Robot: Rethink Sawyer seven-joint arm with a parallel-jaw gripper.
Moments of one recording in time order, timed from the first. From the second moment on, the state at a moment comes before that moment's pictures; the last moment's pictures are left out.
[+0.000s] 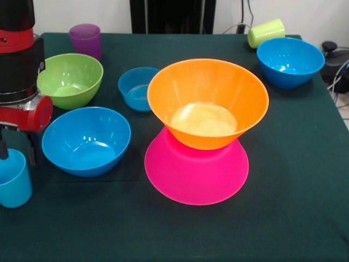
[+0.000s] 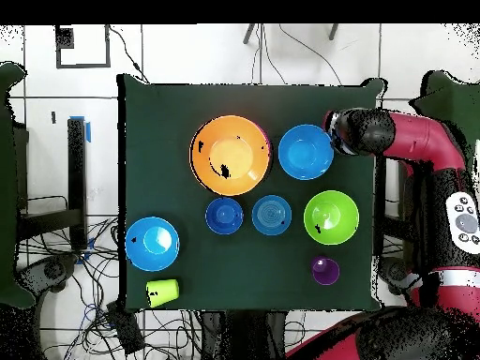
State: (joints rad) arm -0.82 -0.35 0.62 1.06 -0.73 0.80 1.80
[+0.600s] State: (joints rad) arm -0.82 -0.35 0.62 1.06 -0.73 0.76 1.80
